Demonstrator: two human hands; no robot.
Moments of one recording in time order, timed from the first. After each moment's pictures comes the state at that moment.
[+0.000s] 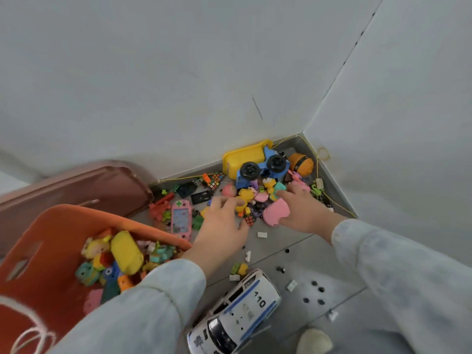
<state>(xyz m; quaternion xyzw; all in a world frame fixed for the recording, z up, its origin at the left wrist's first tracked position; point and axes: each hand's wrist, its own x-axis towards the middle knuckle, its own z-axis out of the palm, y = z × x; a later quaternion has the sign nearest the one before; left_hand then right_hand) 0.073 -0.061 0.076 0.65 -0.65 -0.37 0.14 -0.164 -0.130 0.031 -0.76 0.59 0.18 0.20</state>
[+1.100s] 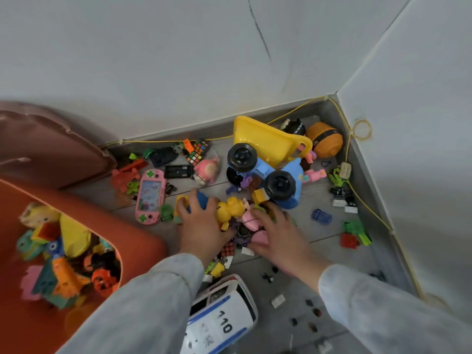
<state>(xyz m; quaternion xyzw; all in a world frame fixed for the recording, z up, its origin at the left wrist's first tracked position) 0.022 -0.076 -0.101 0.79 -0.57 -0.24 -0.03 -0.184 -0.091 -0.121 -0.81 0.52 0.03 0.27</state>
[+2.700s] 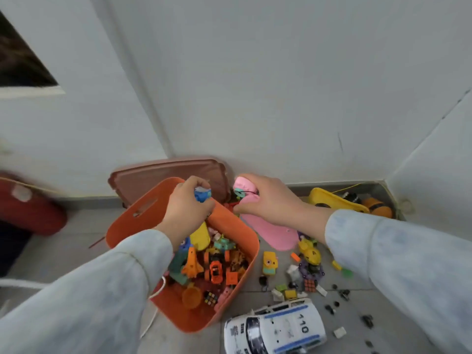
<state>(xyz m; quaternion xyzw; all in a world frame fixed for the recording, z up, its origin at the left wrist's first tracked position) 0.236 0.016 0.147 0.82 -0.43 -0.22 0.29 0.048 -0.089 0.147 -0.85 0.33 -0.15 0.37</state>
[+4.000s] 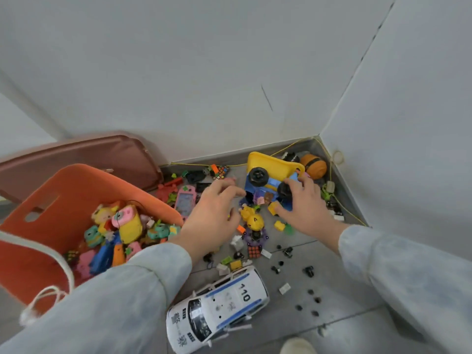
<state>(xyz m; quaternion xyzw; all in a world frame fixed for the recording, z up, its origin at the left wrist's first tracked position) 0.058 -0.024 0.058 0.62 -0.71 -0.21 0.24 -0.182 -0.106 0.012 -0.77 0.62 0.00 0.18</state>
